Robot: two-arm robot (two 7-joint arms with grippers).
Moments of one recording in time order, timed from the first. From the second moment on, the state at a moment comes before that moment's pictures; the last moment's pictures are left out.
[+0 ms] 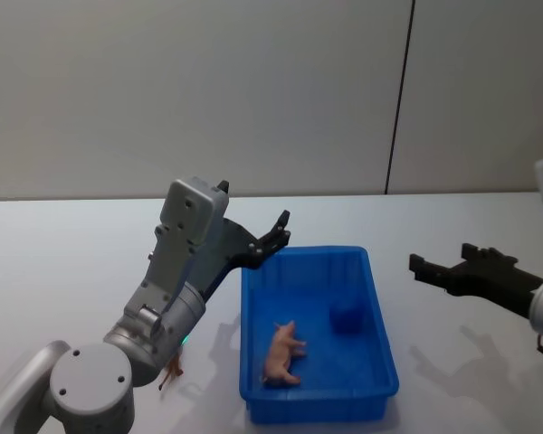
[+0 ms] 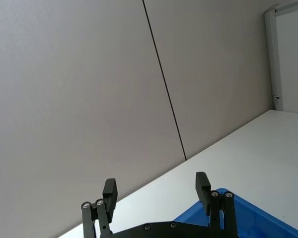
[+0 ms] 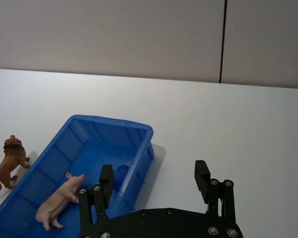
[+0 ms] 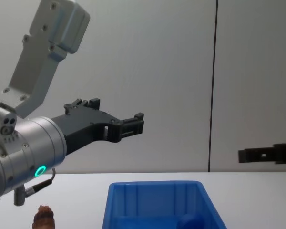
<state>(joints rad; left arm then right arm) -0.24 0.38 0.45 -1.63 -0.20 0.01 -0.01 0.16 0.28 -0.13 -1.71 0.41 0.64 0.28</state>
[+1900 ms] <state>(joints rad) -0.09 0.54 0.33 -1.86 -0.50 0.57 0.14 0.11 0.32 -0.08 -1.75 0.49 0.63 0.23</state>
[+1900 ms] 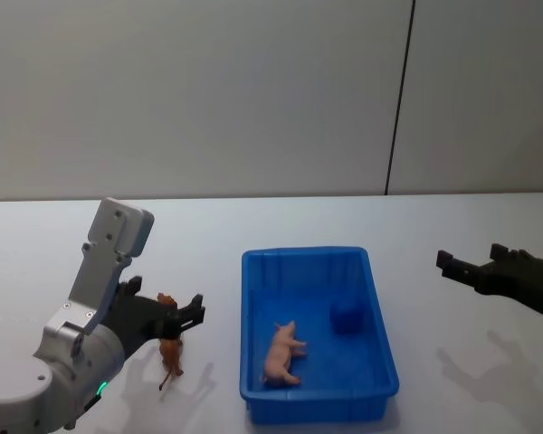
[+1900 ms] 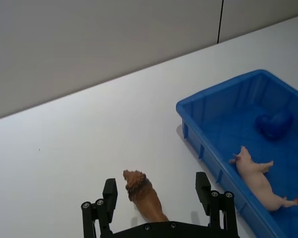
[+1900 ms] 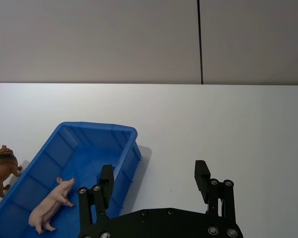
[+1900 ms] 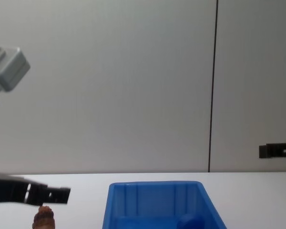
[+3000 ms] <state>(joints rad) -0.17 0.44 0.33 -1.68 -0.51 0.70 0.14 0.11 0.32 -0.08 -1.75 0.49 0.63 0.23</state>
